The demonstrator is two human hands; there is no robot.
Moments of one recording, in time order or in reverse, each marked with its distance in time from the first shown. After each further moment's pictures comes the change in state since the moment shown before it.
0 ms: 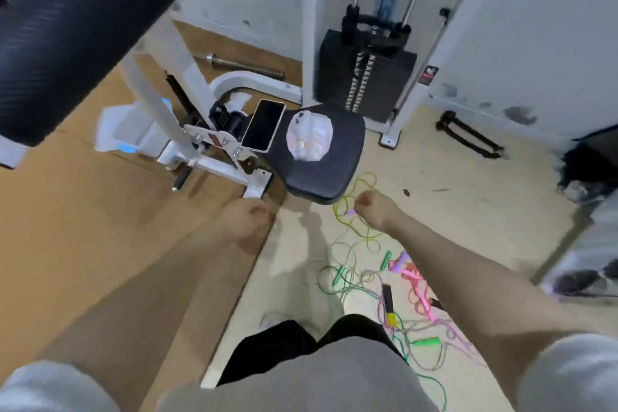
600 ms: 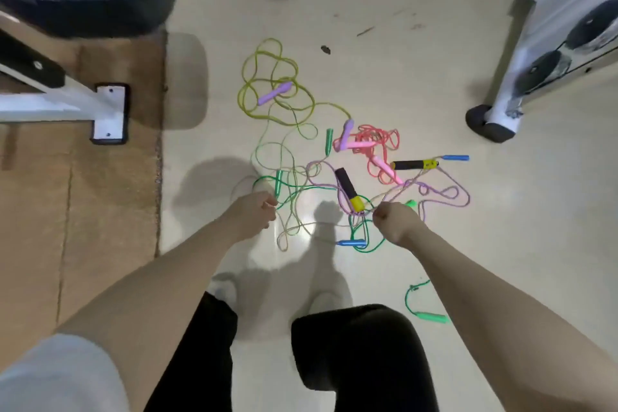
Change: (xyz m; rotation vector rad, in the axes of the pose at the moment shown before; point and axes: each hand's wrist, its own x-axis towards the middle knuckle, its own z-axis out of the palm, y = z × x) left_hand 0.088 -0.095 0.356 0.092 -0.491 0.048; right_hand -0.033 0.311 0.310 0.011 -0.043 0.468
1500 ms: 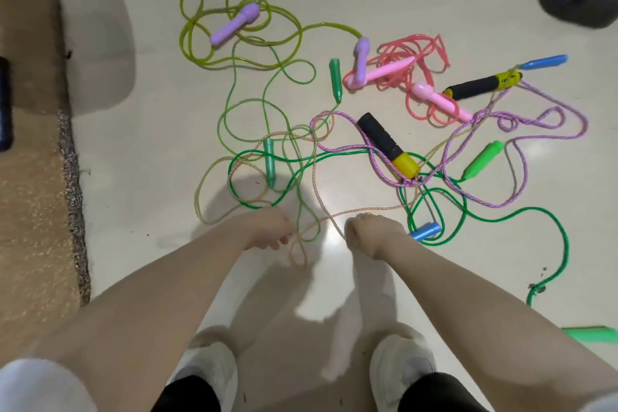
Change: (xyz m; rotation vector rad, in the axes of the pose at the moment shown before) left_hand 0.262 -0.178 0.132 0.406 -0.344 -0.140; right_hand 0.254 -0.007 0.313 -0.002 -0.071 -0.063
